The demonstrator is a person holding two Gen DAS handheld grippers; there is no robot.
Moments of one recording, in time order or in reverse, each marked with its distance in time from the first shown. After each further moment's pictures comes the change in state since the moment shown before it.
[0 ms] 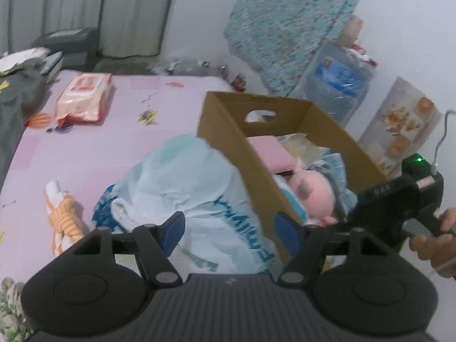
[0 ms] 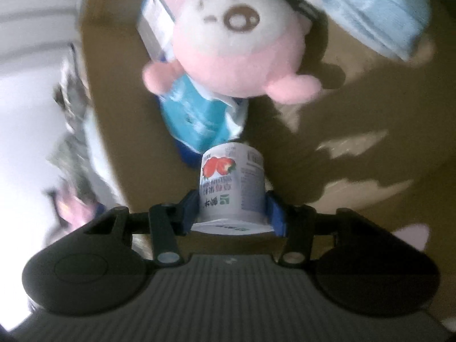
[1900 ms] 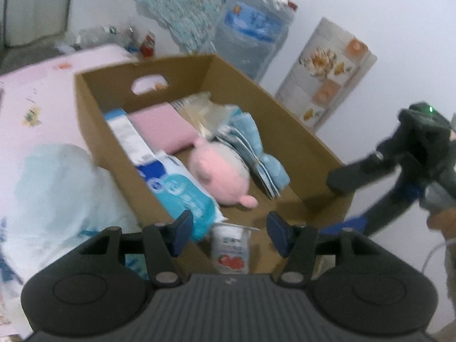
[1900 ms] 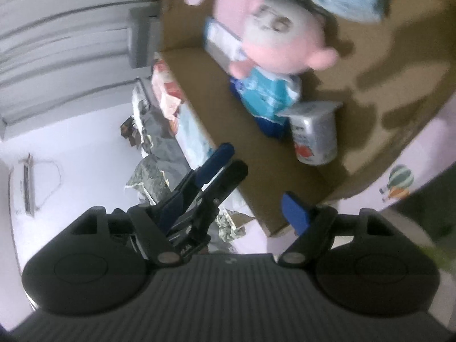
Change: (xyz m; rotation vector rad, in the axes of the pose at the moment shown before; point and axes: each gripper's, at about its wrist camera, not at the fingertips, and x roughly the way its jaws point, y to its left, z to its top) left arm 0.065 -0.063 0.032 0.178 0.197 -0.285; right arm -0.064 0.020 -0.048 0.056 -0.073 0.231
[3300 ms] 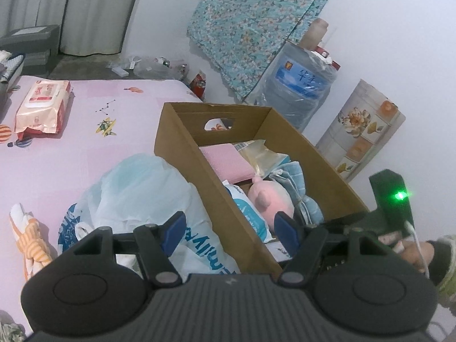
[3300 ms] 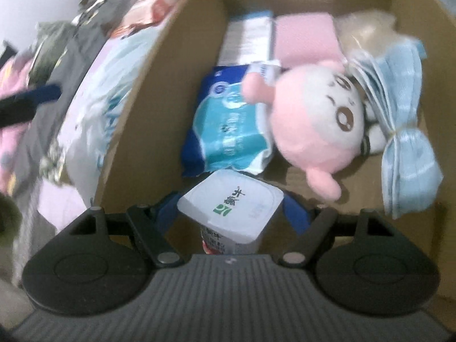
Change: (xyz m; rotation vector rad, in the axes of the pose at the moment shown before) left arm -0.072 0.041 -0.029 -0.151 -0.190 0.118; right arm 0.083 0.022 -0.001 -0.976 0.005 -0.568
